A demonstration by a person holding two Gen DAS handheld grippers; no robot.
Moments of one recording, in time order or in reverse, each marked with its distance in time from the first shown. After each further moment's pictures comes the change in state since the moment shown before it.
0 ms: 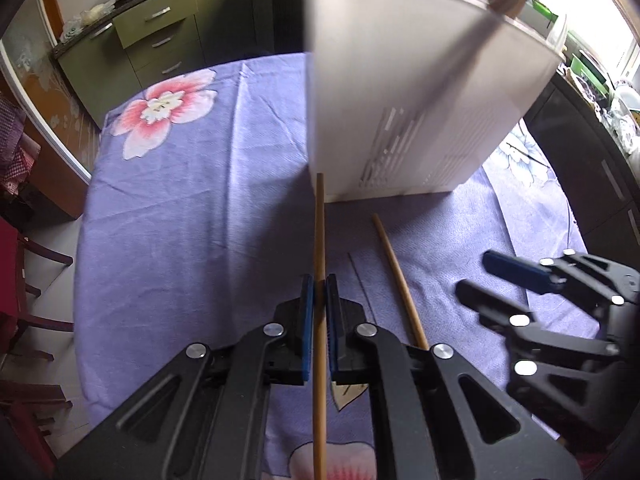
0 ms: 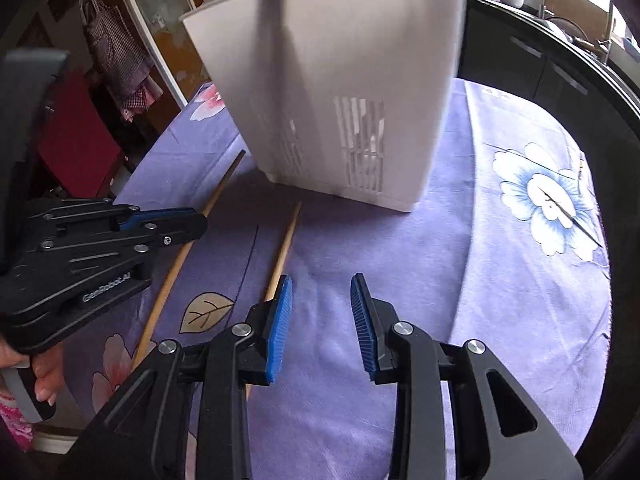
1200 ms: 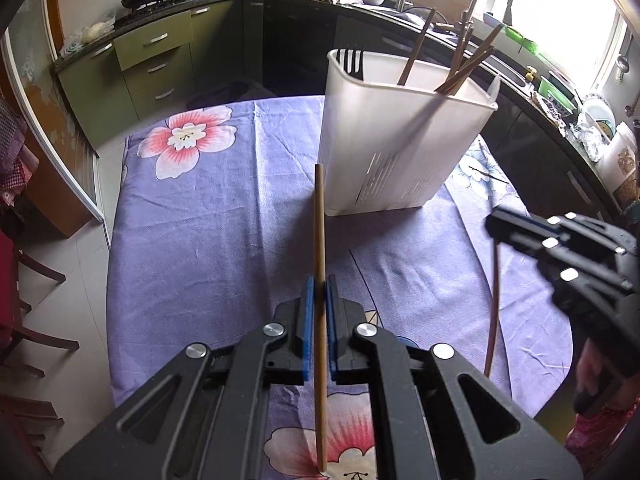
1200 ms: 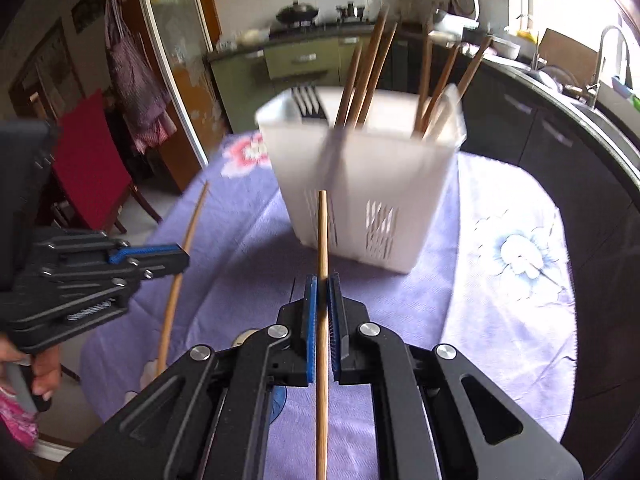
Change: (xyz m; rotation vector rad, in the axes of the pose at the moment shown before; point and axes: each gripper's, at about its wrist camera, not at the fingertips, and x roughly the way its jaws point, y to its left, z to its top) left arm -0.070 0.028 -0.021 0.026 -0.114 -0.074; right arm -0.103 0.017 -0.001 -0.033 -0.263 -0.029
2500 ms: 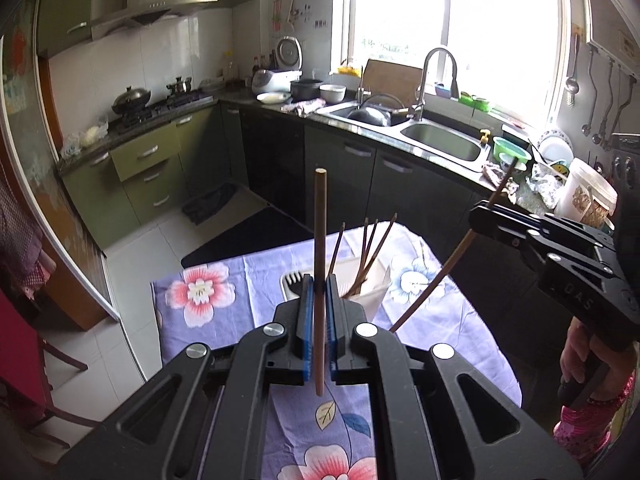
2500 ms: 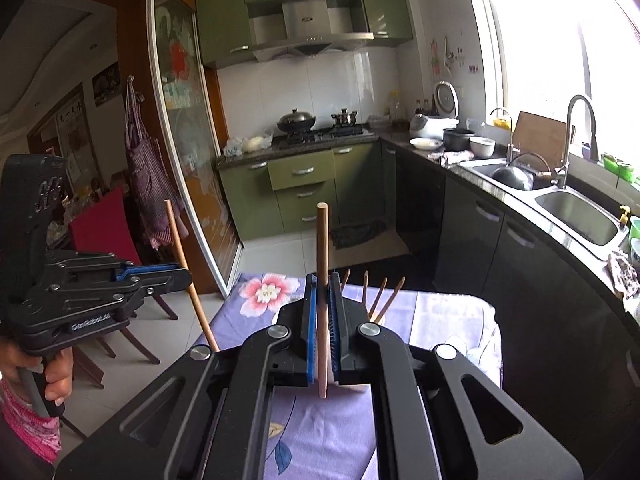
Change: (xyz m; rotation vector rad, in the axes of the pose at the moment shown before) left arm -0.175 -0.062 0.103 0.136 -0.304 0.000; right arm -0.175 -0.009 0.111 0.022 -0.329 0.005
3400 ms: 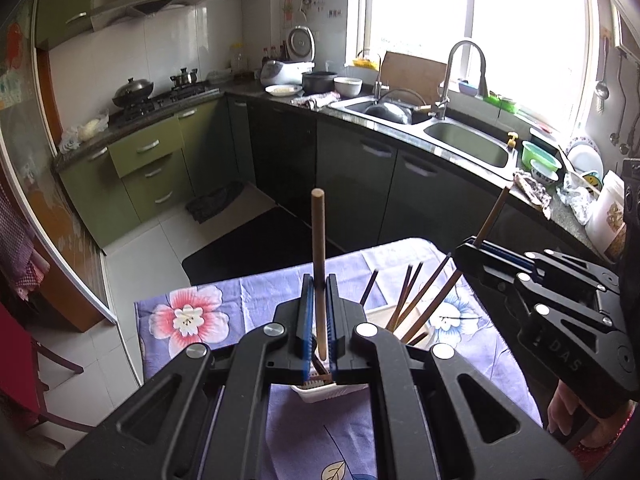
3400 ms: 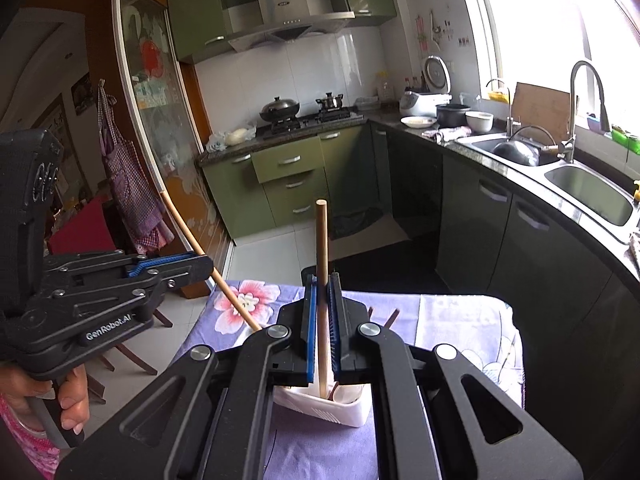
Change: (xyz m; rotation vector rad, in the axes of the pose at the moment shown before) left arm 0.124 0.010 0.029 -0.032 0.039 0.031; right arm 0.124 -0.047 0.002 0.070 0.087 -0.006
